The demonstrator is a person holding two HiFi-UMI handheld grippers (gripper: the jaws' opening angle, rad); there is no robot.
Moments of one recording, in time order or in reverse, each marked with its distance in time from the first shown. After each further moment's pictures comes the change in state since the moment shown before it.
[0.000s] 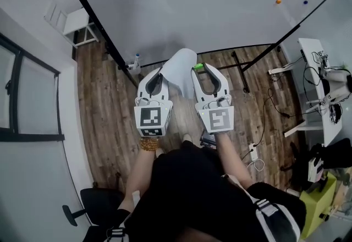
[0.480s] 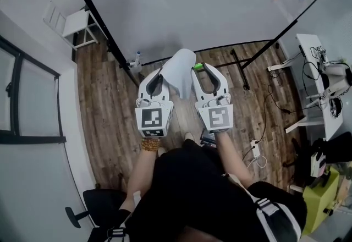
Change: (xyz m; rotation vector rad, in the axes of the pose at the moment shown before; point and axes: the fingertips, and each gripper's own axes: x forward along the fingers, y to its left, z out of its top) left arm -0.023 0.000 0.000 -0.004 -0.021 -0.006; right arm -0.012 0.016 -0.003 -0.007 0.023 -0.022
